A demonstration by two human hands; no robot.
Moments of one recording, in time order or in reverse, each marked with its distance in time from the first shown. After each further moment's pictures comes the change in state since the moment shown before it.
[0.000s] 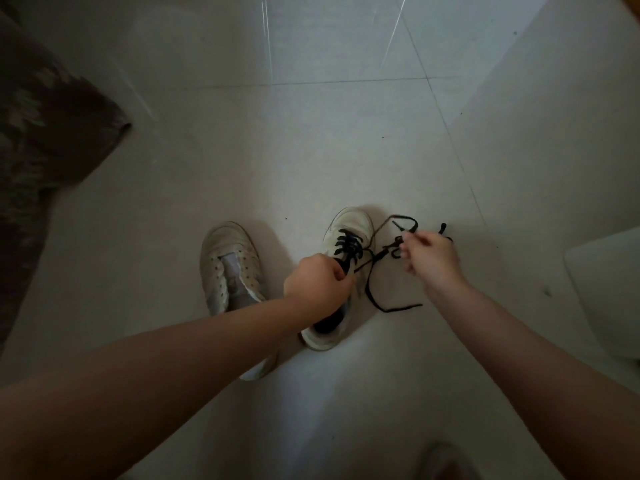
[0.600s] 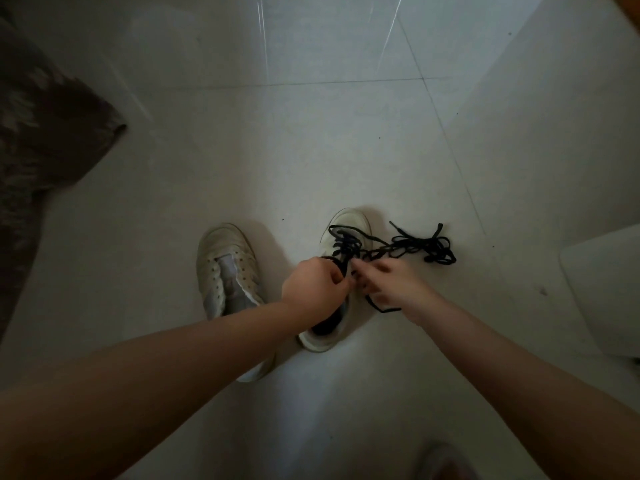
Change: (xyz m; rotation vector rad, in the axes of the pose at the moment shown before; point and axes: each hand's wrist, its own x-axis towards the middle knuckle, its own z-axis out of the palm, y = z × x) left_hand 0.002 -0.004 0.004 0.023 0.004 0.039; right_hand -0.027 0.013 0.017 -0.218 -0.380 0.054
